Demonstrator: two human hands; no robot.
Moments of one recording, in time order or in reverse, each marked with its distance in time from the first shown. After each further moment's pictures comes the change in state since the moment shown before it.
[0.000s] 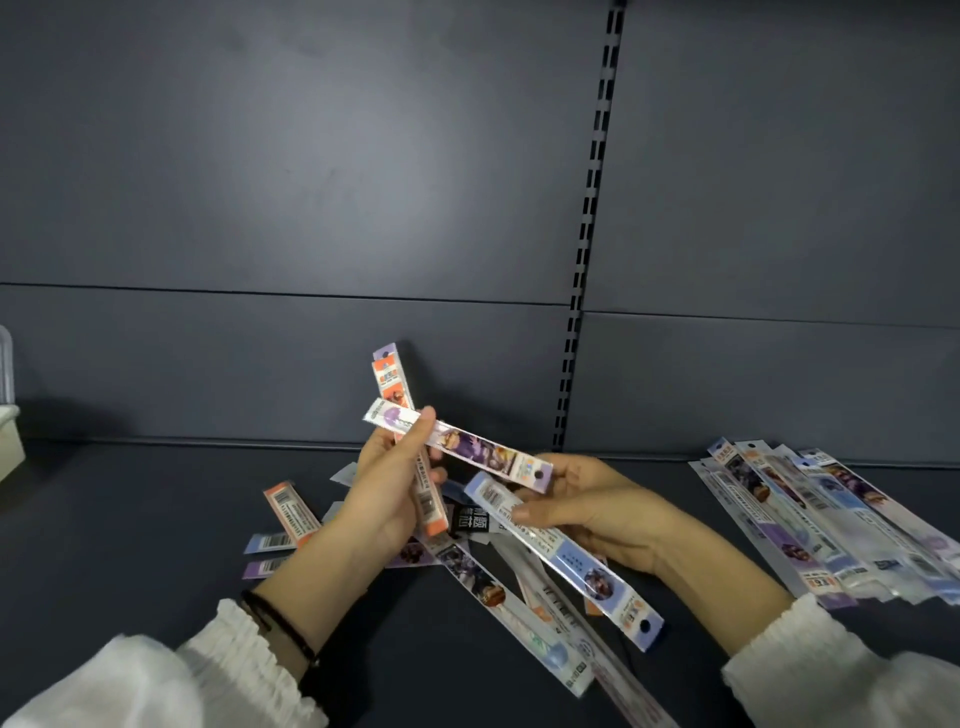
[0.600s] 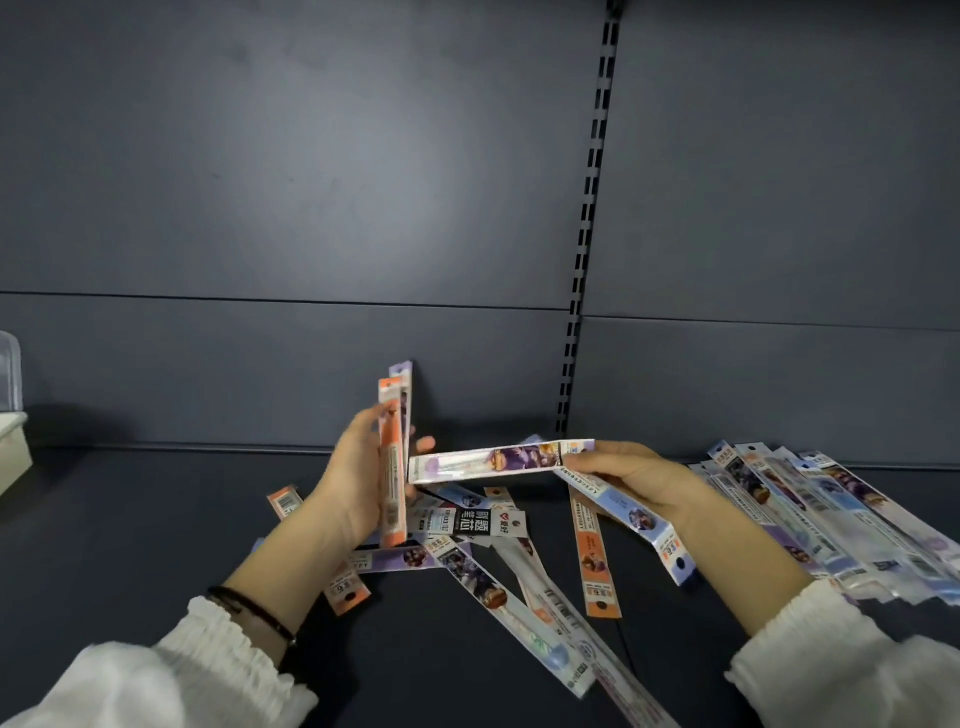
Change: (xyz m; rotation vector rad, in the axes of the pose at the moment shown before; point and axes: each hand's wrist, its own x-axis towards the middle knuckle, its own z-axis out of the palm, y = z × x) left_hand 0.007 0.024 -0.020 0.121 -0.074 -0.195; right_hand 0.008 -0.003 -0.046 0.142 0.190 0.141
